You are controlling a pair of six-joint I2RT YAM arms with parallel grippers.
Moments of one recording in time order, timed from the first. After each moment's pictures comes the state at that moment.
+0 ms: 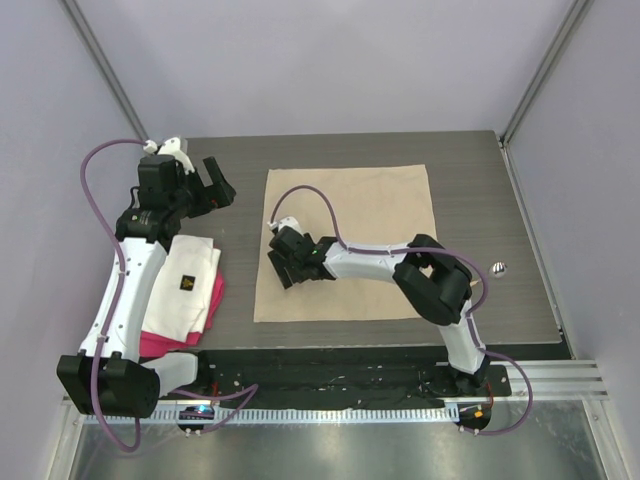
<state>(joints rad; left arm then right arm) -0.06 1.18 1.22 -0.58 0.10 -0.36 1.00 2.05 1.41 -0.33 0.27 0.39</state>
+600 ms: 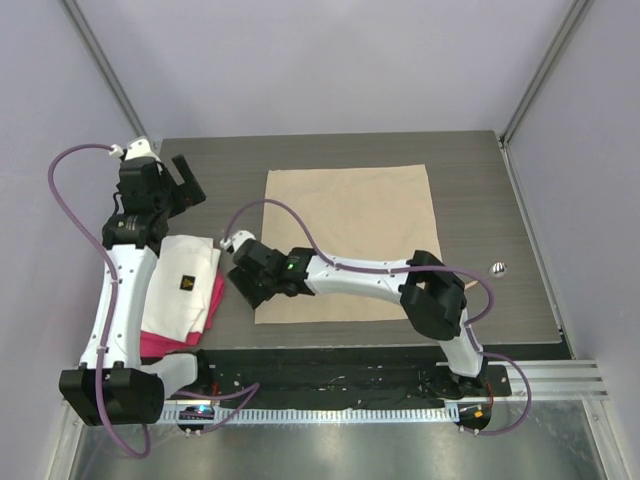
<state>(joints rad) 0.04 1.15 1.22 -0.59 -0.14 -0.34 1.18 2.04 1.63 -0.45 0.14 0.31</state>
